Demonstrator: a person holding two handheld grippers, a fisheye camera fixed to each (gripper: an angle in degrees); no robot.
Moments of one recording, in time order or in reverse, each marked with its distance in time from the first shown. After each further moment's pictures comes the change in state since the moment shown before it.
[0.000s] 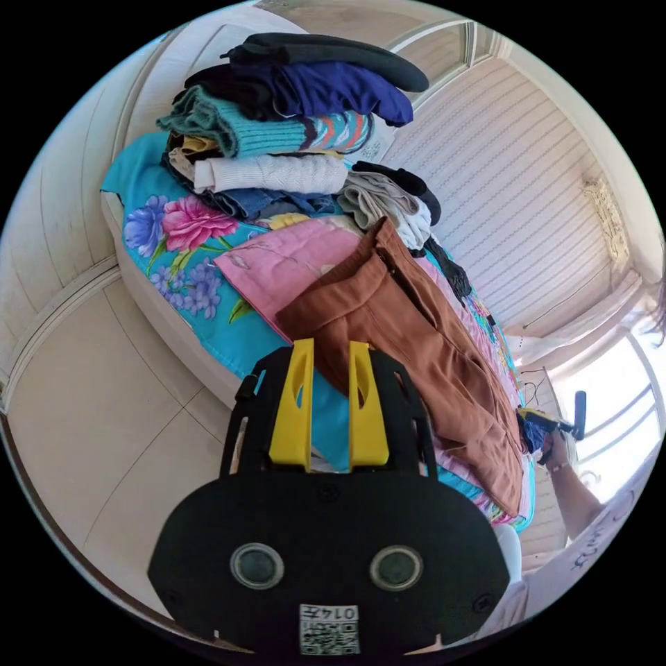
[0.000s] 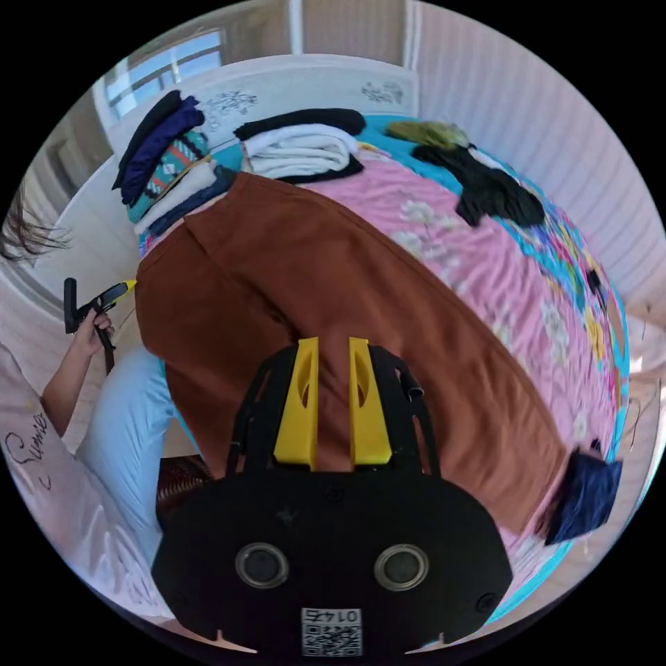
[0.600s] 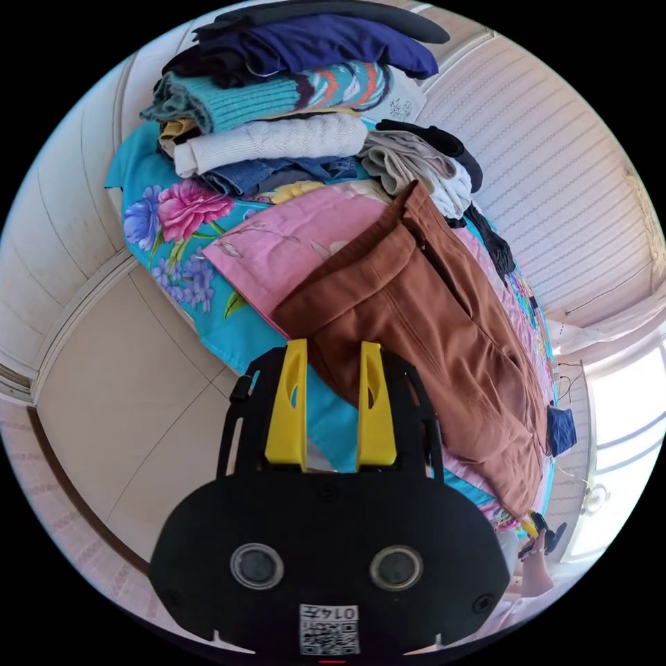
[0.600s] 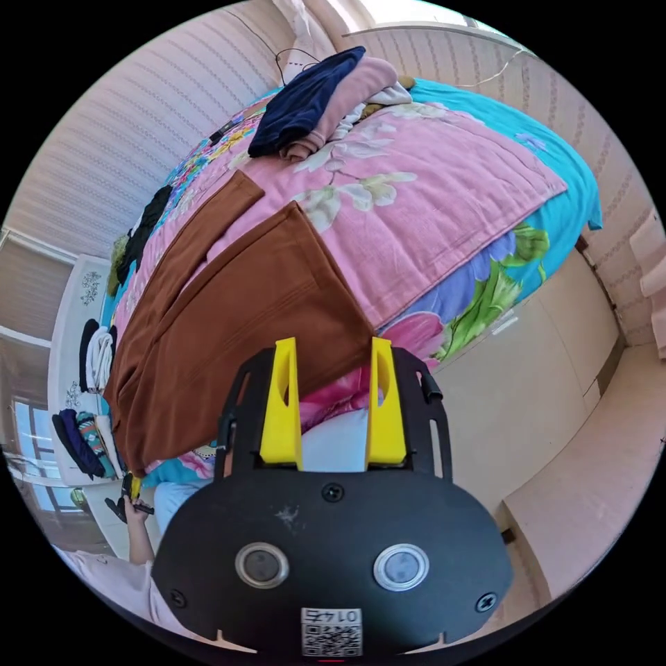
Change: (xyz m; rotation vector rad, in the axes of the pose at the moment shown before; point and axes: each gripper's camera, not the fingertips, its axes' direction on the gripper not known) left arm 0.066 -0.033 0.047 -0.154 -0.210 0.009; right arm 0.195 0.509 -0.002 0.160 0.039 1.164
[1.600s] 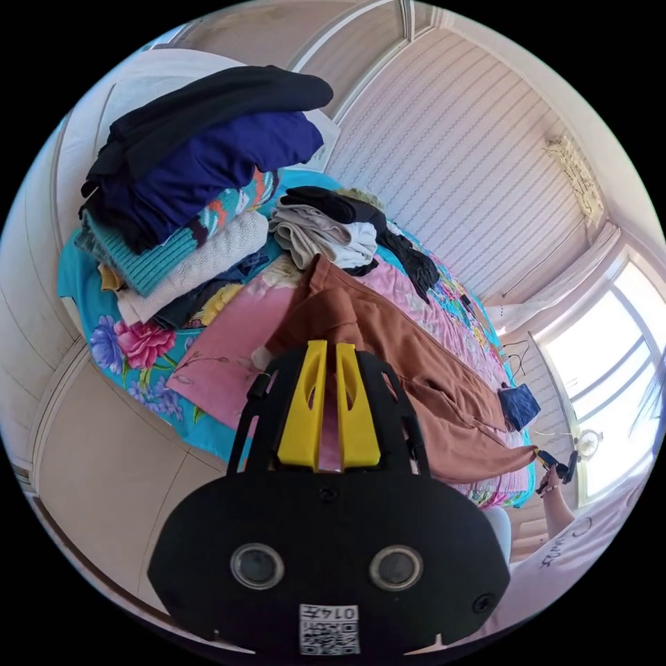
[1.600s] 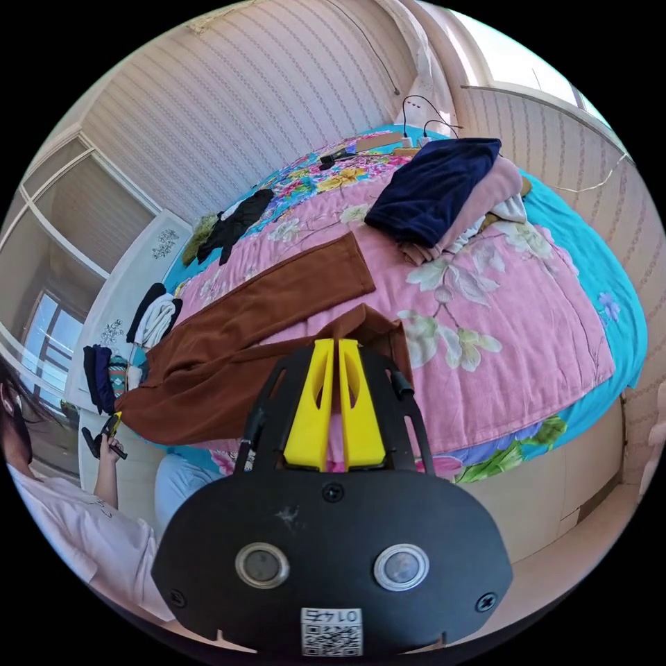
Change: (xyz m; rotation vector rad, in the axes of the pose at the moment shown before) left arm 0.092 -0.087 -0.070 0.158 0.253 0.197; right arm 0.100 -0.075 -0.016 0.148 -0.168 -0.372
